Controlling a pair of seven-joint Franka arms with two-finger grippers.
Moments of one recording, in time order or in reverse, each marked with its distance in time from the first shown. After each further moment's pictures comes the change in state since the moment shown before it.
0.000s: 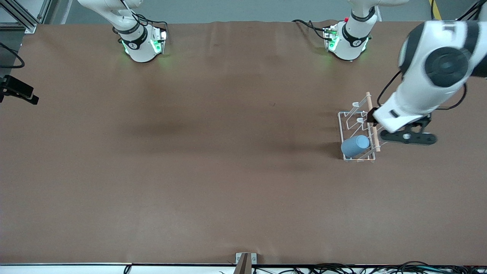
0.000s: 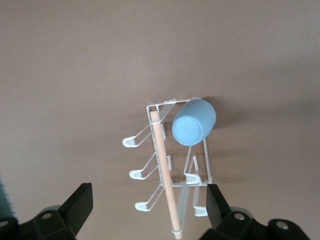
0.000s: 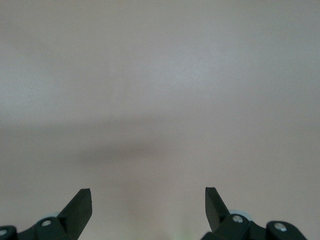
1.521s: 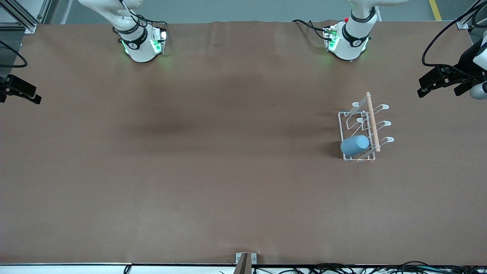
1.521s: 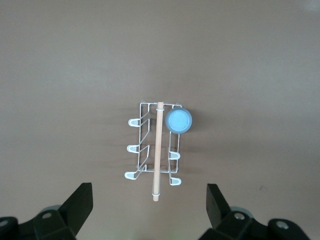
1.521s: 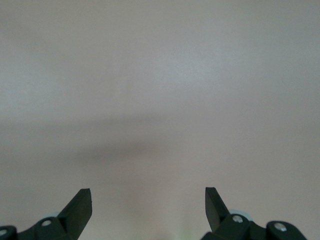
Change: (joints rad) left arm -0.004 -0.122 0.150 0.197 -0.194 -0.199 -0.005; right arm -0.044 0.000 0.055 0.000 0.000 -0.006 0.000
